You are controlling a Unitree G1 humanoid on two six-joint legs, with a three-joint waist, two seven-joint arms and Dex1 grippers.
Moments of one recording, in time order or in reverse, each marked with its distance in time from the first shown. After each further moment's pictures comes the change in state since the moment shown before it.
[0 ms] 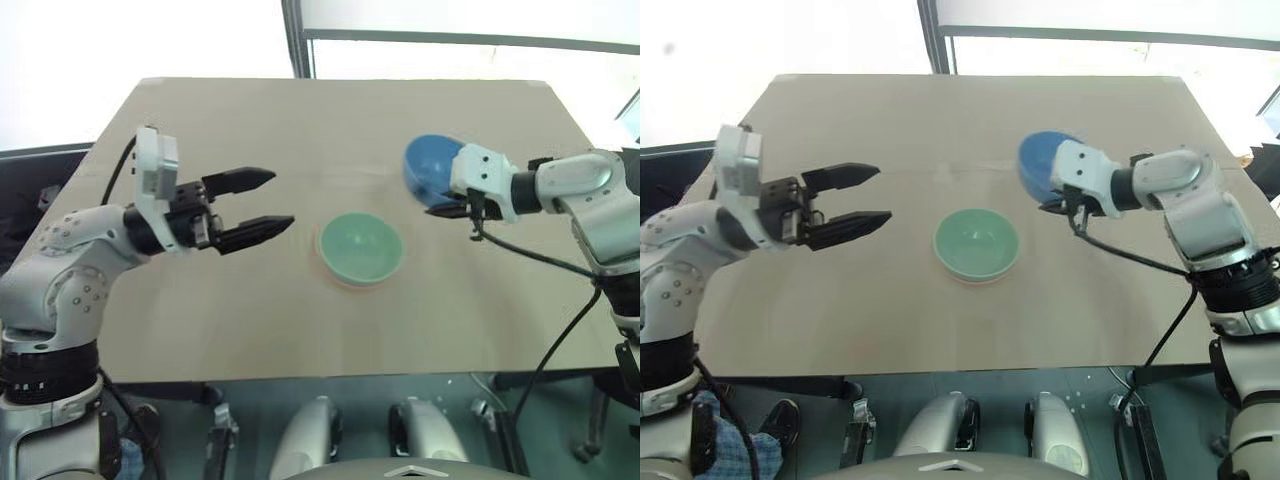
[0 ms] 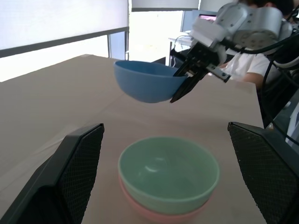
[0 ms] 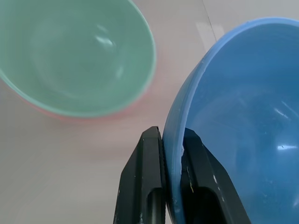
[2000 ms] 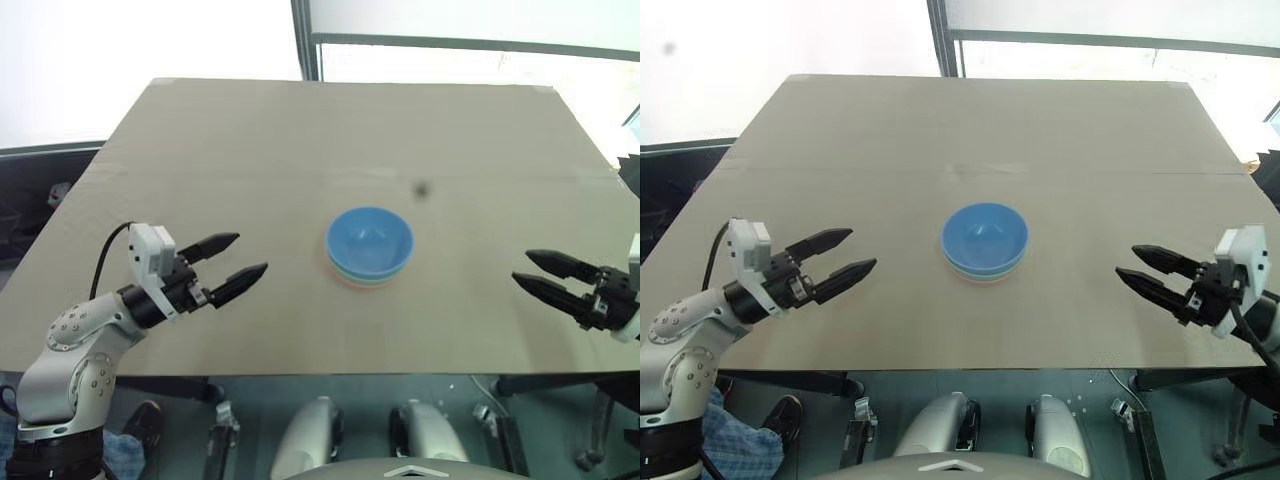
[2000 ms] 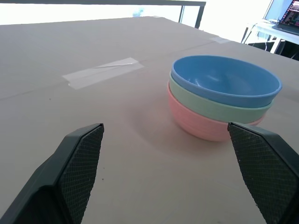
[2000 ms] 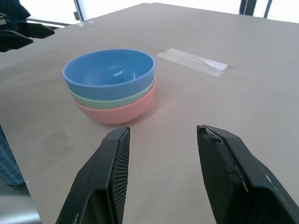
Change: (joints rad) left arm 0.394 -0.172 0.059 -0.047 0.135 -0.228 0.130; right arm 0.983 0.111 -0.853 -0.268 0.532 0.000 -0.097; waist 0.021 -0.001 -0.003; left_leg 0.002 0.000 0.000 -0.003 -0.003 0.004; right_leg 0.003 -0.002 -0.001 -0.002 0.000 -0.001
